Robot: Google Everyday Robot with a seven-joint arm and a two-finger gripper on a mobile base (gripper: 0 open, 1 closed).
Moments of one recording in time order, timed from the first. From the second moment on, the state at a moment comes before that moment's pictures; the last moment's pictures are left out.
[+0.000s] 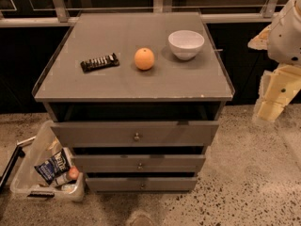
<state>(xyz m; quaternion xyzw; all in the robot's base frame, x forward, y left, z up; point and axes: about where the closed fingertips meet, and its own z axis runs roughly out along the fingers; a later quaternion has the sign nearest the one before) 0.438 -0.217 0.976 -0.60 0.78 -0.03 0.16</state>
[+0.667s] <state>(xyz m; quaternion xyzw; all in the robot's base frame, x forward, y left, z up) 0.423 -0.205 0.946 -0.60 0.78 -0.02 0.18</state>
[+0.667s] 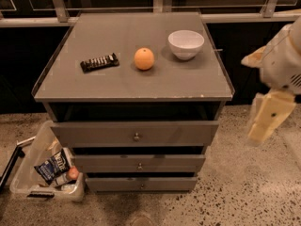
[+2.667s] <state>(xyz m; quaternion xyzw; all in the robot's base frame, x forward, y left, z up) 0.386 -0.143 0.705 -0.64 0.73 0.09 0.23</state>
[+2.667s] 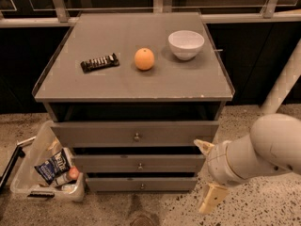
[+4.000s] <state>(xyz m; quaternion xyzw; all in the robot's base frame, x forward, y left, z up) 0.423 -0.125 0.586 -0.62 0.74 0.15 0.22</state>
